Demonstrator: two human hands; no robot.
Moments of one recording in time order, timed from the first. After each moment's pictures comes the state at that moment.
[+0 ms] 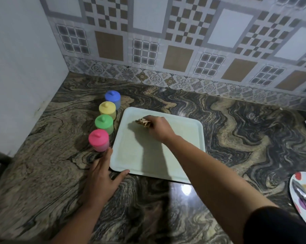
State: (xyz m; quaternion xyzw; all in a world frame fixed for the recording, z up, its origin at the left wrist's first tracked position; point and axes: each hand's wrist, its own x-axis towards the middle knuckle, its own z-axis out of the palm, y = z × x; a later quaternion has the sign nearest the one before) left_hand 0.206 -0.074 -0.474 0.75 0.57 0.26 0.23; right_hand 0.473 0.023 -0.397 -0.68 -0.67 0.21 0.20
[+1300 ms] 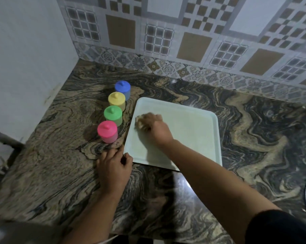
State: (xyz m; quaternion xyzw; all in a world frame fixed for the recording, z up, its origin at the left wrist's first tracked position) left_hand 0.239 -0.071 -0.479 0.69 0.68 0.21 0.10; right_hand 0.434 0.015 -0.440 -0.63 -0.73 0.15 0.23
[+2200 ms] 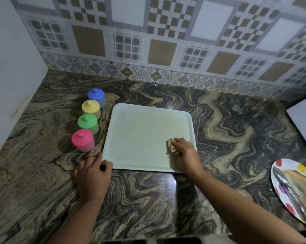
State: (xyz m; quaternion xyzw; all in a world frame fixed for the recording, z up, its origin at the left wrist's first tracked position) left_hand 0.242 -0.072 -0.476 0.70 0.68 0.20 0.08; right_hand 0.566 -0.135 -0.450 -0.77 -0.58 0.16 0.22
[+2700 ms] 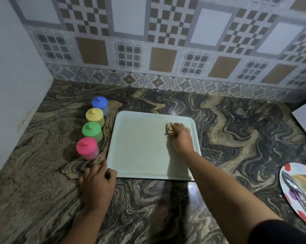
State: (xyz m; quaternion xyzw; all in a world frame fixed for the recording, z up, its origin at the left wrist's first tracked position) left_hand 0.242 -0.073 -0.478 0.71 0.67 0.18 0.08; right_hand 0.571 -0.044 -0.449 -0.81 -0.52 0.14 0.25
